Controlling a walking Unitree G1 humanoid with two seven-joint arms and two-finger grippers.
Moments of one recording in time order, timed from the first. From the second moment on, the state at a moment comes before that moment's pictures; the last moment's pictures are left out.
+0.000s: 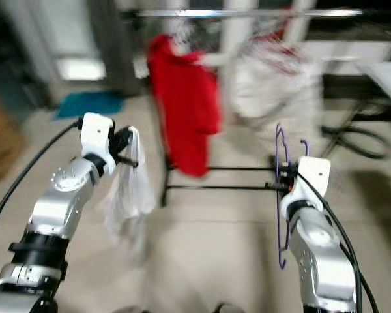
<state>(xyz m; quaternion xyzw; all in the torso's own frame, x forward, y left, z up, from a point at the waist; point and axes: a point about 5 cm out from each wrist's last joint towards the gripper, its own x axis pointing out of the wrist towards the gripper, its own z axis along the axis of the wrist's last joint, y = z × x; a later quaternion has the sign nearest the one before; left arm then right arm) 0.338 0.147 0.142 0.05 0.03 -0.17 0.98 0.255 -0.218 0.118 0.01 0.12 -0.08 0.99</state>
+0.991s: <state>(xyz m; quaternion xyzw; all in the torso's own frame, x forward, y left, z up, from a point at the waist) 0.323 0.118 0.130 0.04 0.04 -0.25 0.97 0.235 -0.220 0.123 -0.01 0.11 -0.08 0.99</state>
